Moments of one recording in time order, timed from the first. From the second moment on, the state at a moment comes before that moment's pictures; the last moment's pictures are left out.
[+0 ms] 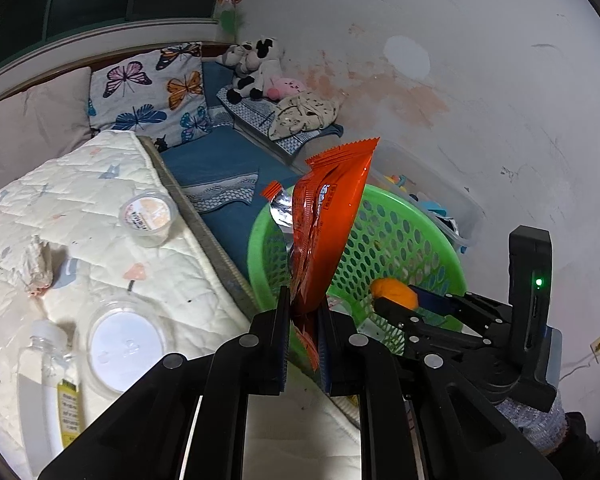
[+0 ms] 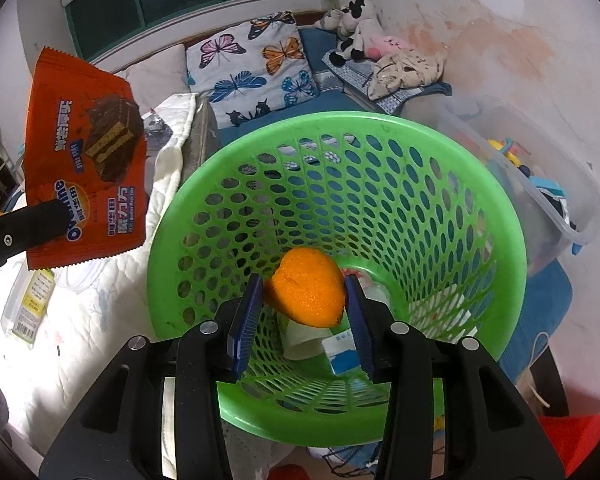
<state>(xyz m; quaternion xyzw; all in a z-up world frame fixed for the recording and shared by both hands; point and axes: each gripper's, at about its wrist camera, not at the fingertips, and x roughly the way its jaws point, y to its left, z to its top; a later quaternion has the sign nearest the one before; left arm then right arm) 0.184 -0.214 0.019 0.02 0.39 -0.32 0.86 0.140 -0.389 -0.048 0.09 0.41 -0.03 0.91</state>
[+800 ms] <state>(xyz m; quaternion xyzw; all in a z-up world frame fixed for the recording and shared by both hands) 0.190 -0.250 -0.005 0.02 0.43 -0.34 0.84 0.124 -0.407 -0.042 0.10 0.40 -0.05 0.91</state>
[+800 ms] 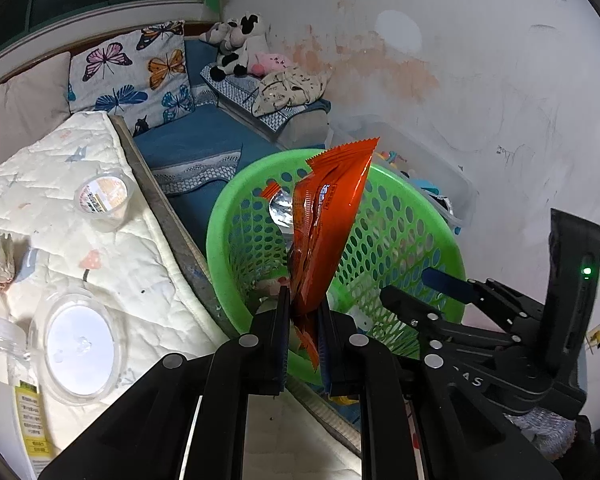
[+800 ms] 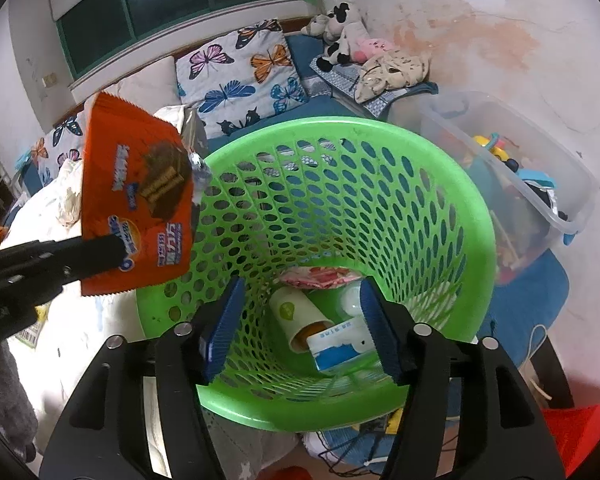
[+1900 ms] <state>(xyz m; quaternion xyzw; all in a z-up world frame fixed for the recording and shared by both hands) 0.195 -0.256 -0.023 0.03 0.45 -0.34 0.83 0.113 -0.413 -0.032 0.10 0.36 -0.07 0.92</state>
